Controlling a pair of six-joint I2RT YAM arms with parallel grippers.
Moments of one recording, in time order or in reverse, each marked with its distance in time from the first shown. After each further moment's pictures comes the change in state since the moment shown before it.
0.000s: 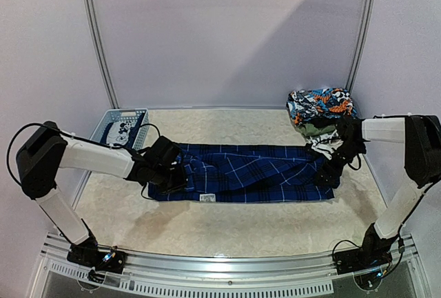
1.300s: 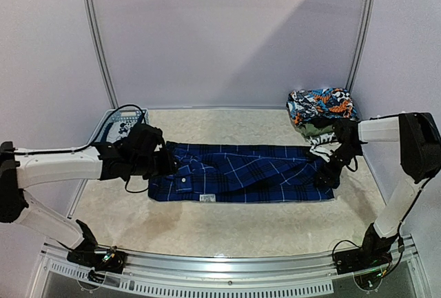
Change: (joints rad) left arm -0.021 -0.332 -0.029 -0.096 -0.134 0.140; right arm 0.003 0.059 -0.006 0.061 0.065 0.011
